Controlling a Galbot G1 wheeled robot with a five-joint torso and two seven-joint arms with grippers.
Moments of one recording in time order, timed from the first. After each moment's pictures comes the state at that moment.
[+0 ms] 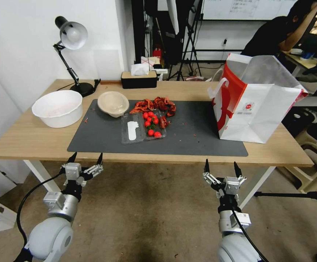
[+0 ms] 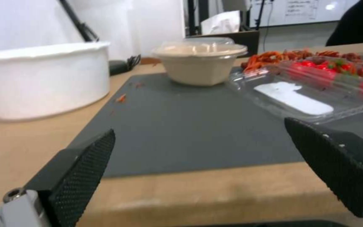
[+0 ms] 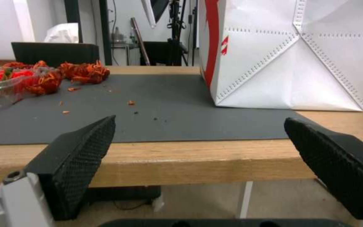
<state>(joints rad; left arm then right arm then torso) 1.52 -1.06 -0.50 -1.97 -0.43 -0.11 -0.13 -1.55 1.22 0.24 1.96 0.10 0.26 0.50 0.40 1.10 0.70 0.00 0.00</state>
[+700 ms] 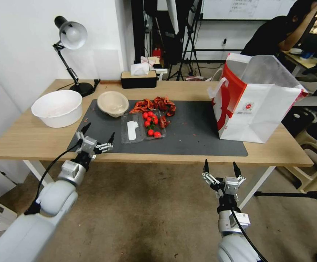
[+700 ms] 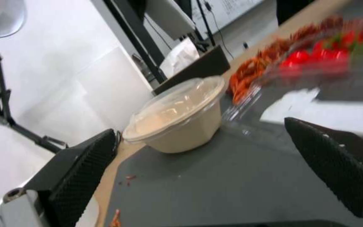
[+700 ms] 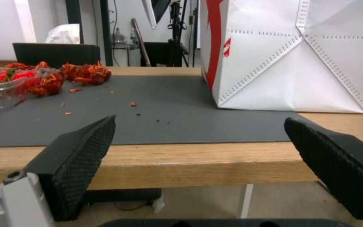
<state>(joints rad) 1.29 -0.95 -0.39 -1.87 -0.30 -0.12 -0.08 -1.55 1.22 0.24 1.96 0.10 0.26 0.50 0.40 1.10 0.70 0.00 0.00</state>
